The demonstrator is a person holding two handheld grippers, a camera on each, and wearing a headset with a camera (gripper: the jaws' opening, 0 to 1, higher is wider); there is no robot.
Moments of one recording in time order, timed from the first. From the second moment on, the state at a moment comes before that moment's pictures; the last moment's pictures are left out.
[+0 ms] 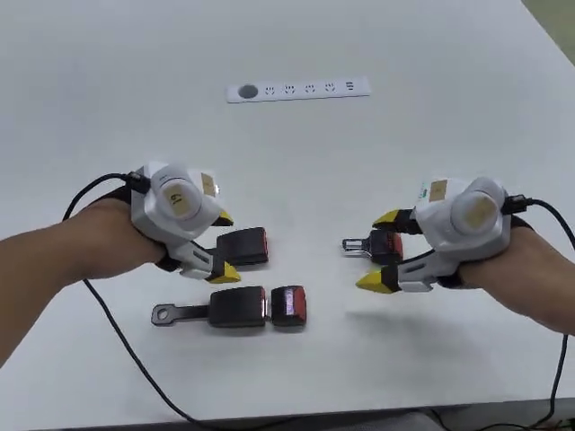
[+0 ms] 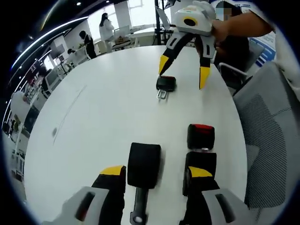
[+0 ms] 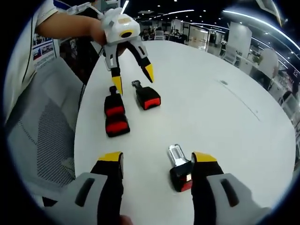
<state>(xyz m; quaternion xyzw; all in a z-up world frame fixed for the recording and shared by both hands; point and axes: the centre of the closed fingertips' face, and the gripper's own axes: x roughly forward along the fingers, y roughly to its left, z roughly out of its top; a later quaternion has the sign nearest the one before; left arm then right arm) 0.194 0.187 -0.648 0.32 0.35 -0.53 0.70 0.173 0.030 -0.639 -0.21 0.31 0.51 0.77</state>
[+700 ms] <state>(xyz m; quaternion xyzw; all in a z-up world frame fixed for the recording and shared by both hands) 0.120 0.262 -0.626 0.22 0.35 -0.43 0.80 0.120 -0.009 -0.617 -0.19 0.31 0.44 0.82</state>
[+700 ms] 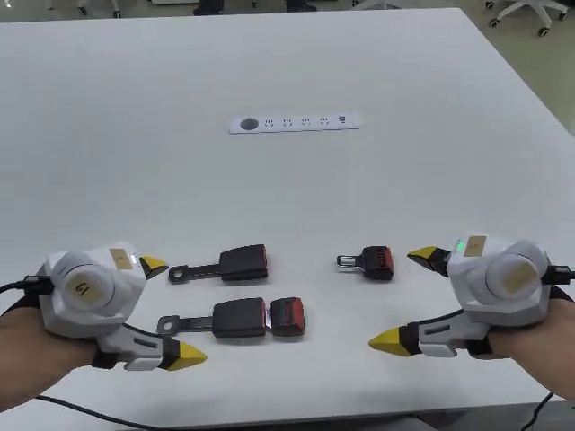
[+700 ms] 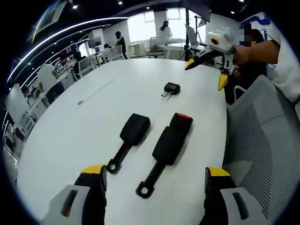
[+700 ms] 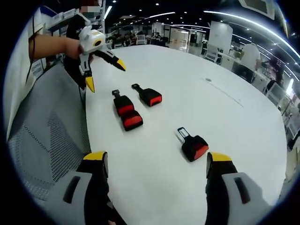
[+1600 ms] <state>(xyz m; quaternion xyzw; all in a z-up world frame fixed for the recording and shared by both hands) 0.095 0.309 -0.630 0.17 0.35 -0.36 0.85 0.111 -0.015 -0.605 -0.17 0.29 0.40 0.85</state>
